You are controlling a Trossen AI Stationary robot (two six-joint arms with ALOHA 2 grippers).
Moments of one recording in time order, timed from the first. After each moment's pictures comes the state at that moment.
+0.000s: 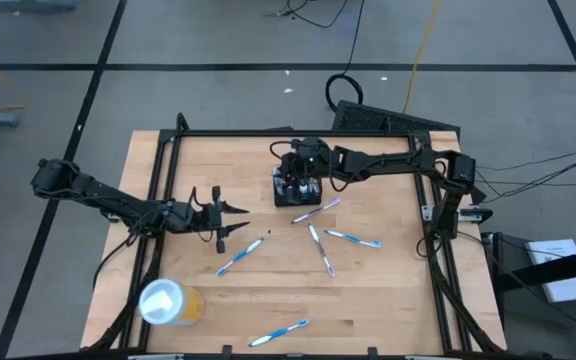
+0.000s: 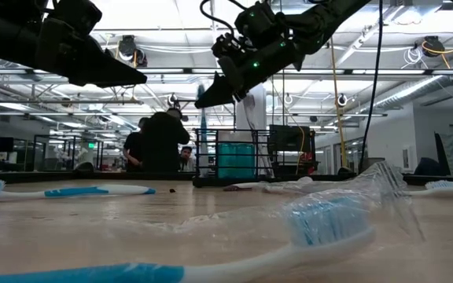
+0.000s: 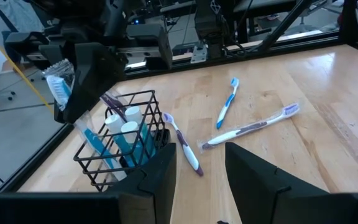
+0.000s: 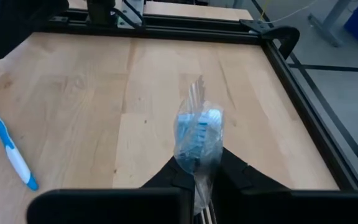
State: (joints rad) left arm -0.22 1.00 0.24 0.58 -0.36 0.15; right arm -0.28 1.82 1.25 0.11 -0.13 -0.20
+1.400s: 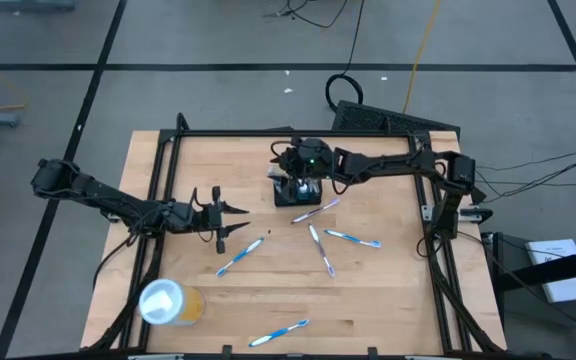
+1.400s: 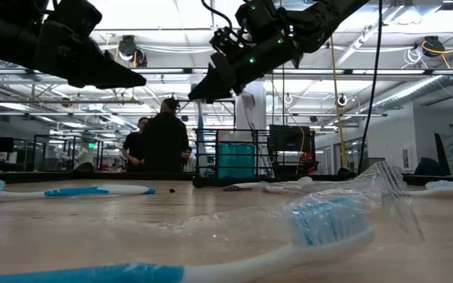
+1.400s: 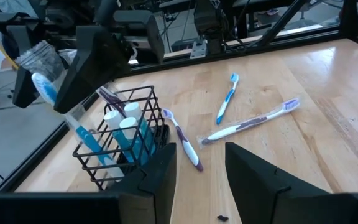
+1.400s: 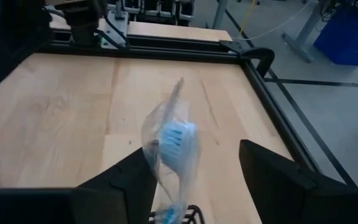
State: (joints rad) left arm -0.22 1.00 0.24 0.56 -0.36 0.15; right arm -0.26 1.82 1.24 0.20 -0.05 -0.19
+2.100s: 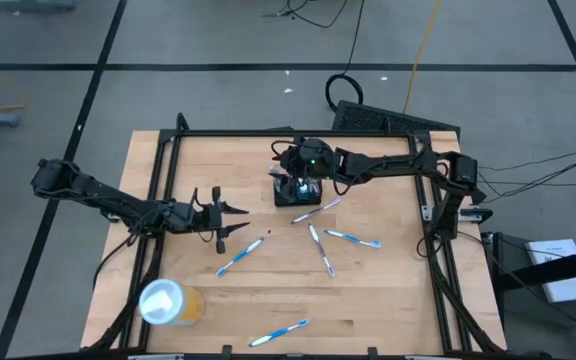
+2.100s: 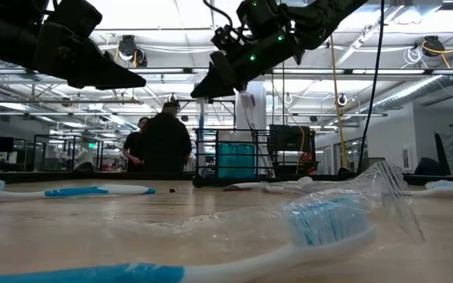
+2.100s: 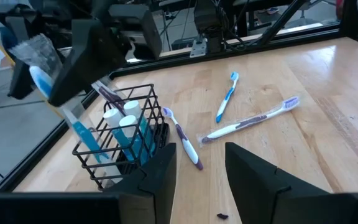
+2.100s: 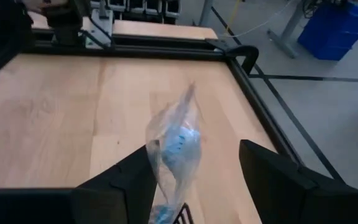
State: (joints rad) left arm -0.22 1.00 0.24 0.55 -0.36 0.14; right arm -0.25 1.80 1.24 0.18 0.02 -0.18
